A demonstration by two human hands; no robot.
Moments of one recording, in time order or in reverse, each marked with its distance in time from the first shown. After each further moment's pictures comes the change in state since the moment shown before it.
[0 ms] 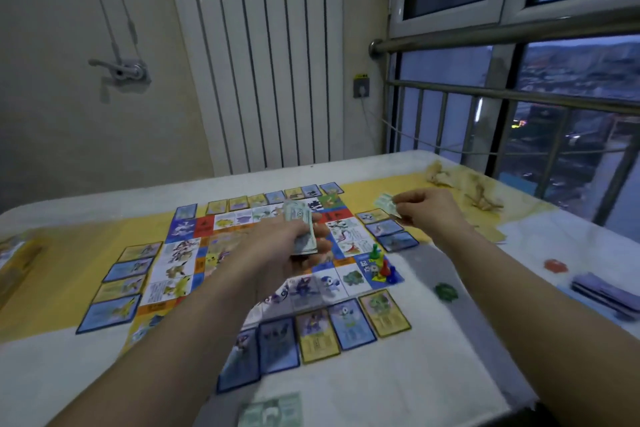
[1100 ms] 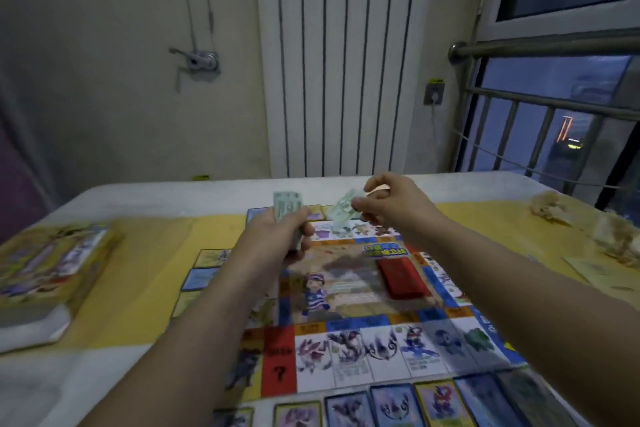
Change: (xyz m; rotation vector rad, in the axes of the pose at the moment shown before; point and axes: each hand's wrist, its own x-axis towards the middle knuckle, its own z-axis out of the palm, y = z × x) left_hand 0.061 0.015 -0.140 0.016 0.253 0.177; right_hand 0.017 -0.082 0.178 0.059 -0.457 -0.173
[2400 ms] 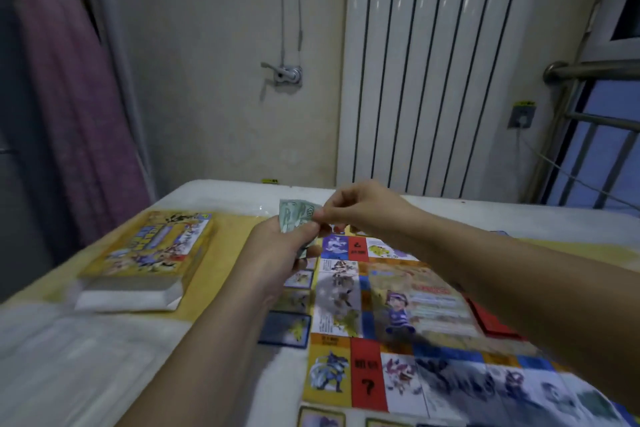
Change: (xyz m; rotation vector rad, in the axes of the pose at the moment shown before) left_hand -0.021 0.006 -0.093 0.000 0.206 0.095; right_hand 0.003 -0.069 0.123 -0.230 -0.470 -0.208
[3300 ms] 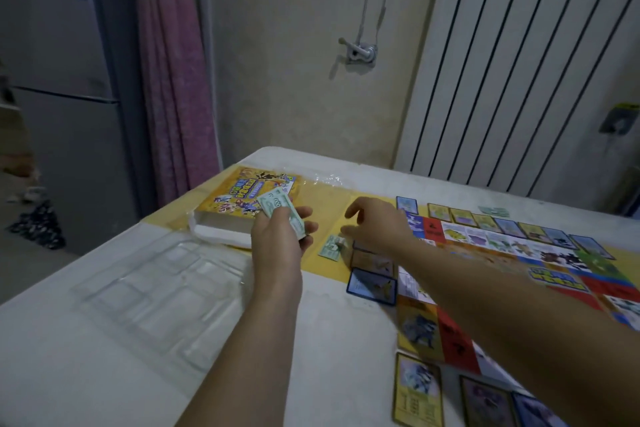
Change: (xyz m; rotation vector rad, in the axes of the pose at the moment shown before) left_hand -0.032 -0.028 -0.090 -0.482 0.519 0.028; right_hand 0.046 0.023 0.130 -0.620 0.113 0.047
